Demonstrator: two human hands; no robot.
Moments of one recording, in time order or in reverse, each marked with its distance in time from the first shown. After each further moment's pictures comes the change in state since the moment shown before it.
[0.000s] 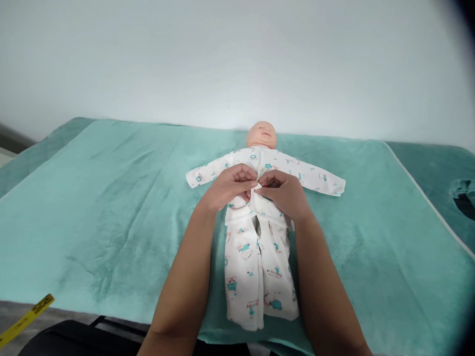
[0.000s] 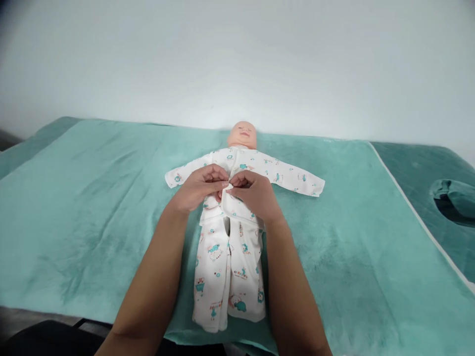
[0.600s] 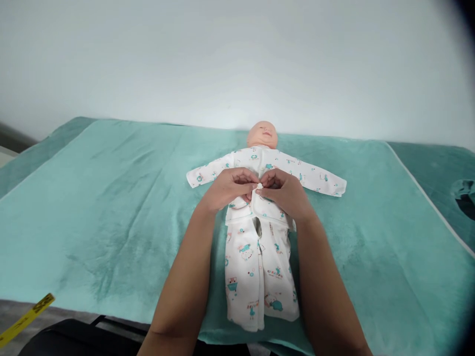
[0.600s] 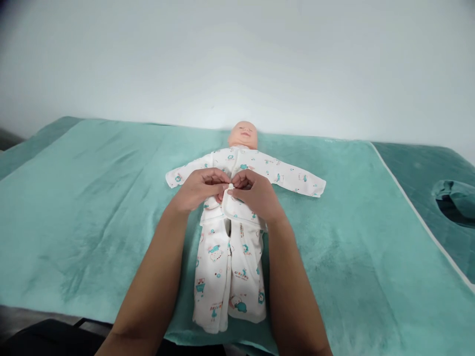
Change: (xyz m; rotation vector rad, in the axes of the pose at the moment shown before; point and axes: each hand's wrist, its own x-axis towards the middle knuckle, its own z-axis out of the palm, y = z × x) left_hand -0.001 -0.001 0.000 0.020 0.014 -0.012; right_hand -0.002 -0.005 -0.003 -0.024 -0.054 0.014
